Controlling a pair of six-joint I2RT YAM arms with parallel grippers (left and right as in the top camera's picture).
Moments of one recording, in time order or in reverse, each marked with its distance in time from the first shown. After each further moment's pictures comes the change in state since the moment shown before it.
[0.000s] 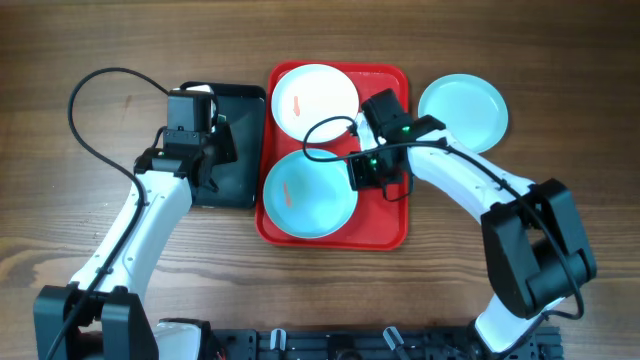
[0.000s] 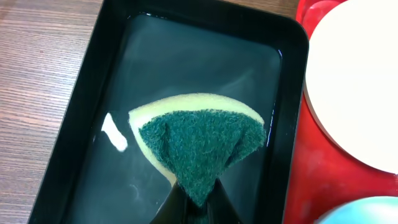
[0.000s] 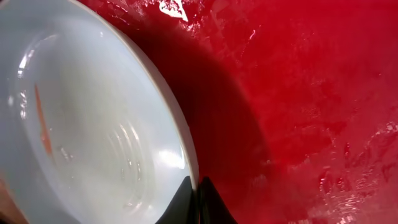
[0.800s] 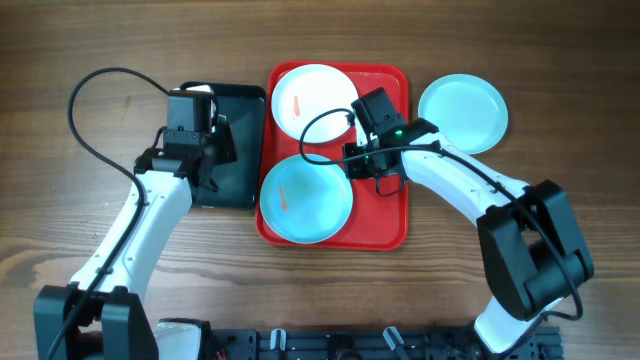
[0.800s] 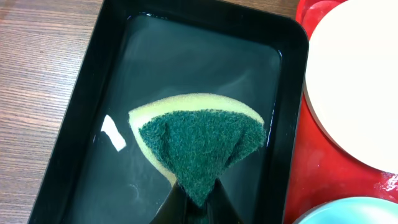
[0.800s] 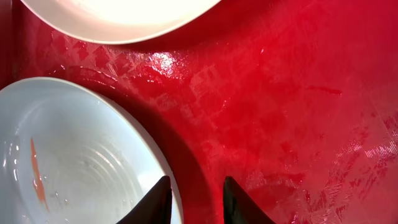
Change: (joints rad) left arm 0.000 0.000 0.000 0.000 0.000 0.000; right arm 0.027 0.000 -0.001 0.120 0.156 0.048
